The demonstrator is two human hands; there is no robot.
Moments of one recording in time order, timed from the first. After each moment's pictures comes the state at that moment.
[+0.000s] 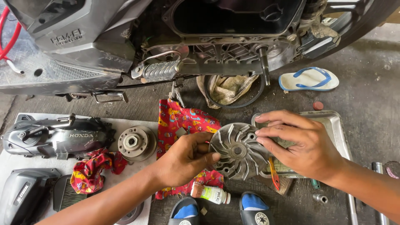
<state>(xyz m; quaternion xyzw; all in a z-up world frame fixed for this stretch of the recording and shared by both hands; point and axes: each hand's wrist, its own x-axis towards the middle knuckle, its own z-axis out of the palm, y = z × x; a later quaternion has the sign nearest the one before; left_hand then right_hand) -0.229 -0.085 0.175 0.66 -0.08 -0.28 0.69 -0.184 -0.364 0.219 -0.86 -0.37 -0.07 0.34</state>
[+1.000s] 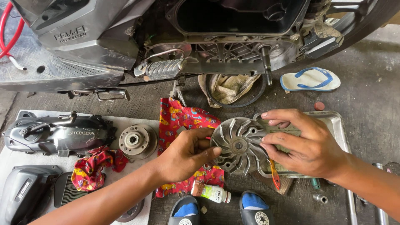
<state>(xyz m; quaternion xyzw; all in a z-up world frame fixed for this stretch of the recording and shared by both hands) -0.226 -0.084 0.173 0.64 -0.07 -0.27 0.72 -0.180 -0.370 0.221 -0.84 -0.46 -0.14 0.25</state>
